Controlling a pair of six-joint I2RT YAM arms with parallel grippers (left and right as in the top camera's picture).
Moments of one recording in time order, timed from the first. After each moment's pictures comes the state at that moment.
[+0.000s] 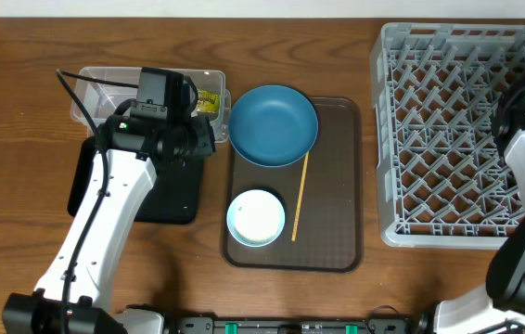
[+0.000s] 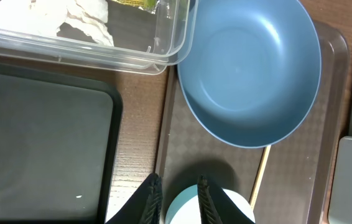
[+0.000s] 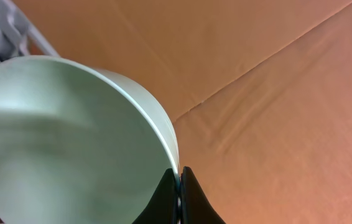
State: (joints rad) left arm -0.18 1.47 1.26 -0.89 0.19 -0.38; right arm -0.31 1.77 1.22 0.17 1.02 -0.46
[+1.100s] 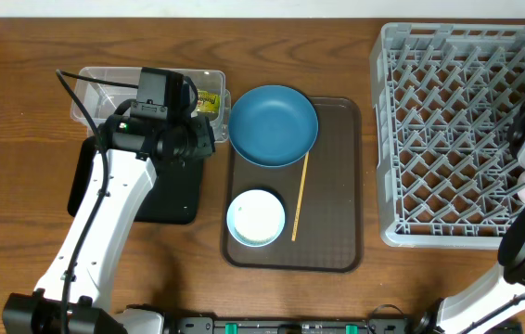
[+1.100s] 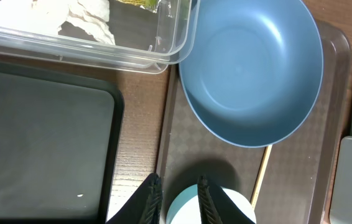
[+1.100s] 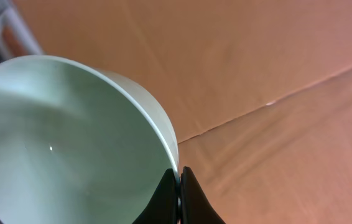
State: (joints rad) left arm -0.18 1.47 1.26 -0.90 0.18 -0.38; right arm -0.44 1.92 1.22 0.48 0.86 -0.77
